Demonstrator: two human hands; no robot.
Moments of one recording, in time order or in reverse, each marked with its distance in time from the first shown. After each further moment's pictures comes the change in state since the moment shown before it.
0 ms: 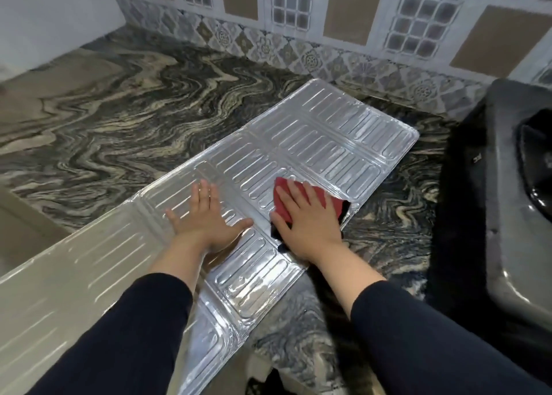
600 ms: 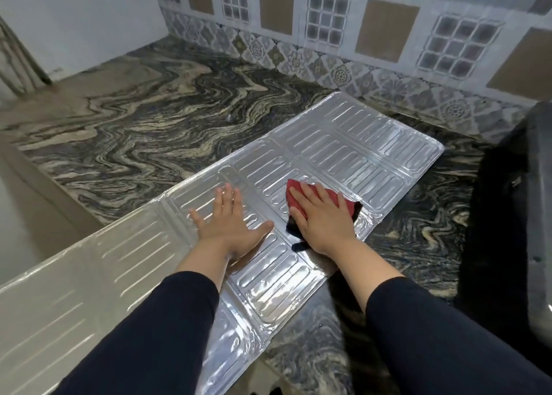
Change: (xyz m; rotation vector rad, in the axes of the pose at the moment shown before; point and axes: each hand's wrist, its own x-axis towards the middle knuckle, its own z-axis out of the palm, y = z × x) left_hand -0.001 0.002 0.011 -0.048 0.082 -0.027; right_hand 0.025 0.000 -0.005 0.041 -0.016 -0.090
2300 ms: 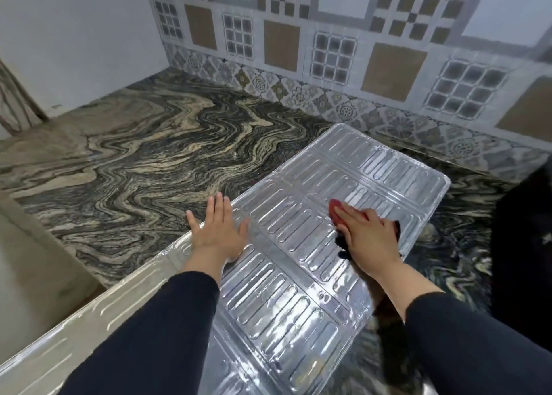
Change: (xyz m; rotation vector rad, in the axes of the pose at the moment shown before) left_hand 0.088 -0.037 -0.037 0.036 0.121 -0.026; right_hand 0.050 0.059 -0.020 -0.173 0.154 0.155
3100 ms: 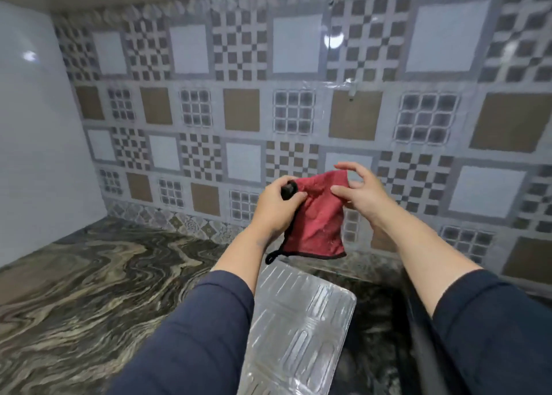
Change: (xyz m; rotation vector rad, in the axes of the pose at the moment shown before) left_hand -0.036 0.264 -0.281 -1.181 0.324 0.764; right_hand 0.046 0.102 -0.323 1.278 0.430 0.089
